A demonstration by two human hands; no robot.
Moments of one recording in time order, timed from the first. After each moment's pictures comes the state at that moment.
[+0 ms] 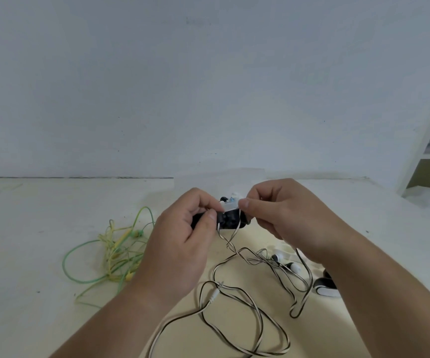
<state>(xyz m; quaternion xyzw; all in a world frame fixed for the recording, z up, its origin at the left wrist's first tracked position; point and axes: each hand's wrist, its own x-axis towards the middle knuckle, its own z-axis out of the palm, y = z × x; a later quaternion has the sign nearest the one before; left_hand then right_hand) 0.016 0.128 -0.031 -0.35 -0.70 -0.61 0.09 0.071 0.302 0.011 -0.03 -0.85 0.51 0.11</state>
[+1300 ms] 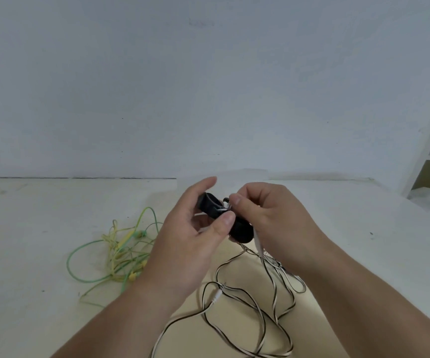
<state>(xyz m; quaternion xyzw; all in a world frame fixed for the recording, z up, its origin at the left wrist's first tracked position) 0.017 0.133 -0.035 -0.27 -0.67 -0.69 -0.02 0.058 0.280 -0.007 -0.02 -0.84 0.51 0.21</state>
